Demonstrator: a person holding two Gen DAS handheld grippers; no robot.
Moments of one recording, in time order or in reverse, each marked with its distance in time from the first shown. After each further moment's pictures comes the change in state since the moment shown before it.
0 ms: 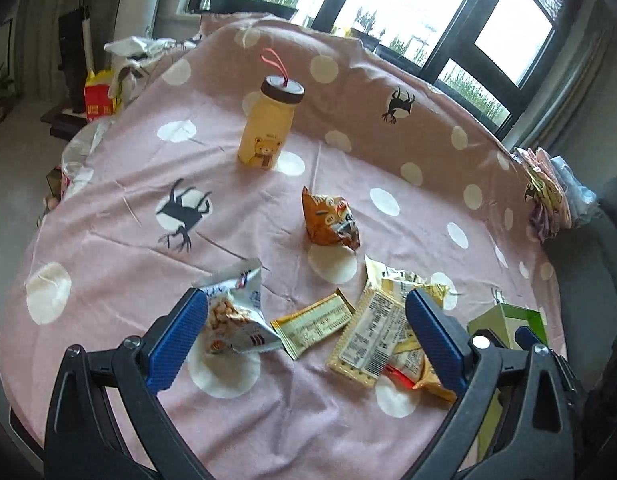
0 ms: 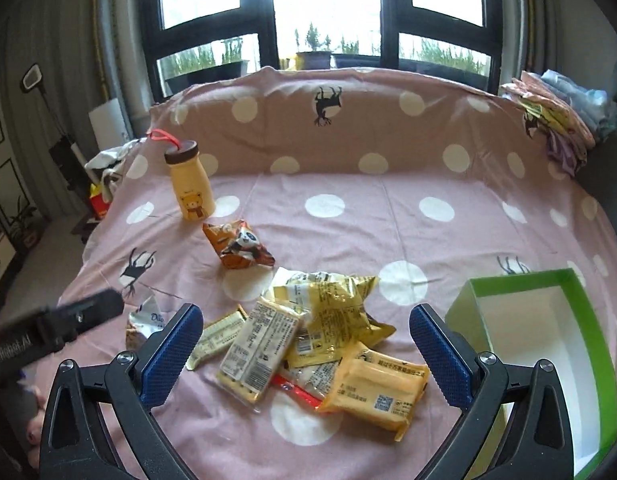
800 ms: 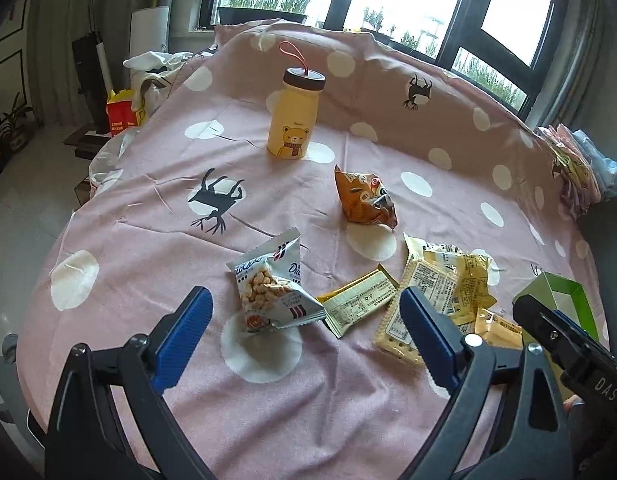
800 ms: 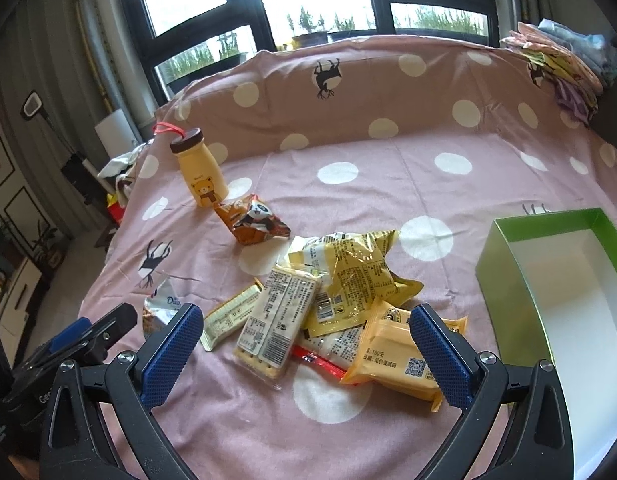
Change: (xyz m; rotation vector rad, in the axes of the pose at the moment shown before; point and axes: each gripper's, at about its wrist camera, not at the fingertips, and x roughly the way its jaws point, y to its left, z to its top) left arm 0.004 0.007 -0.028 0.049 0.000 0.109; right arm 0.010 -0.016 -0.026 0.122 0.053 0.089
